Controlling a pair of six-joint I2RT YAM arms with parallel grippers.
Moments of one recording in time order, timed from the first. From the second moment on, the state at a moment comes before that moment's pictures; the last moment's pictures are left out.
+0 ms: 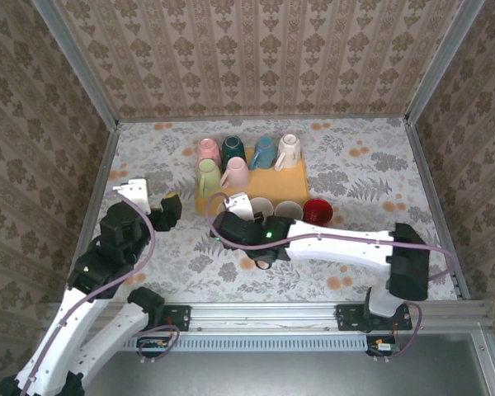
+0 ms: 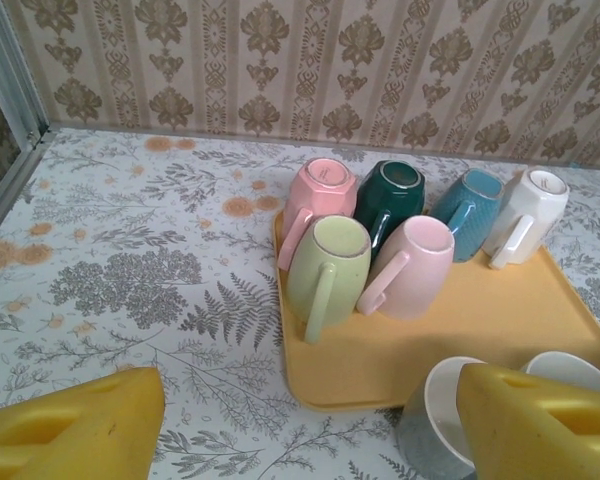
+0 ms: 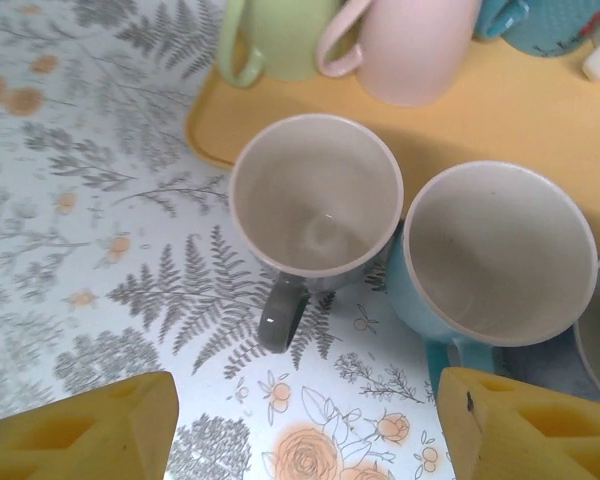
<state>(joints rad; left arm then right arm) -0.55 0.55 0.83 -0.66 -0.30 -0.30 1.20 1.62 1.36 -0.71 0.56 0.71</state>
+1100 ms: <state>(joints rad) -0.57 1.62 1.42 -0.72 -0.01 -0.23 0.89 1.06 0.99 -0.59 0.41 0.48</state>
